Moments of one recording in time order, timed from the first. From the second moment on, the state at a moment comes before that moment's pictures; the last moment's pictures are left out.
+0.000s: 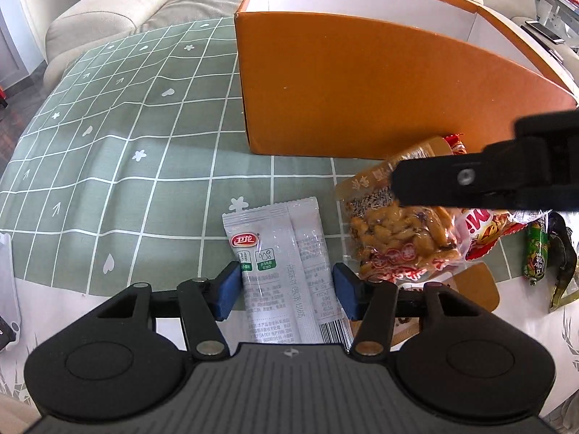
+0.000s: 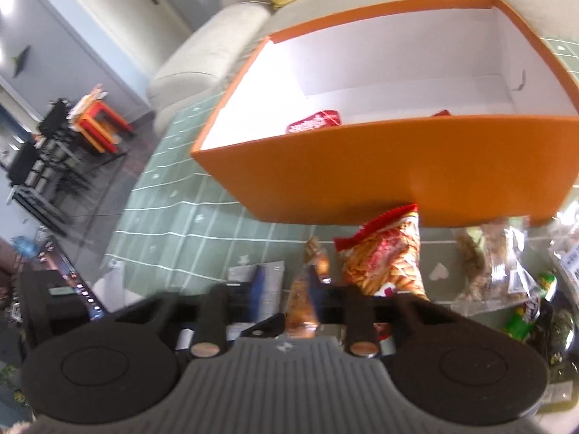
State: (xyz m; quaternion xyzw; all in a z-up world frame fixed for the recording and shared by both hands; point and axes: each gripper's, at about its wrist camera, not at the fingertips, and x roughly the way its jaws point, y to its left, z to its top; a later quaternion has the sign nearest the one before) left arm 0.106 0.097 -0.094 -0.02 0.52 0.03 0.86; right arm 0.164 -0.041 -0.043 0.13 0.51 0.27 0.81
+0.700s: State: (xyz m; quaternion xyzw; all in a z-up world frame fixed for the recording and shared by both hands) left arm 0.104 0.096 -0.092 -0.01 0.52 0.02 0.86; right arm 0.167 -0.087 -0.082 0.22 0.60 0.22 0.73
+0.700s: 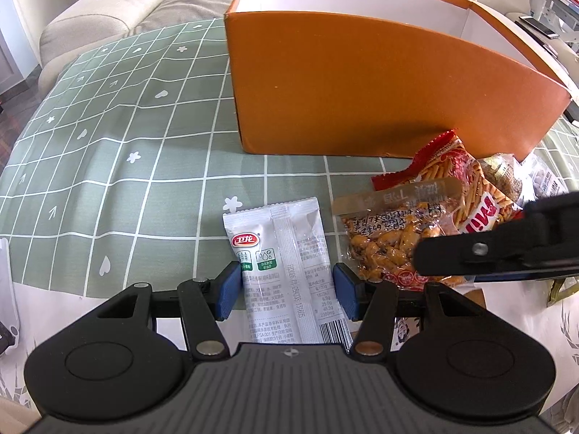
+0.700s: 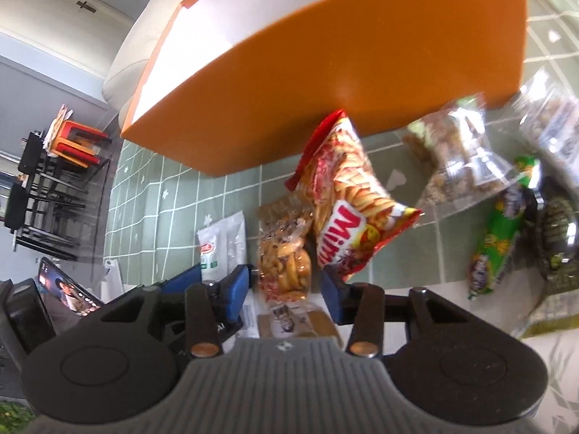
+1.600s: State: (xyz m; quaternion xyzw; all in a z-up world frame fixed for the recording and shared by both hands) left arm 0.102 0.090 -0.094 -0.04 0.56 0.06 0.82; right arm 0.171 -0.068 -0.099 0.20 0.58 0.26 0.74
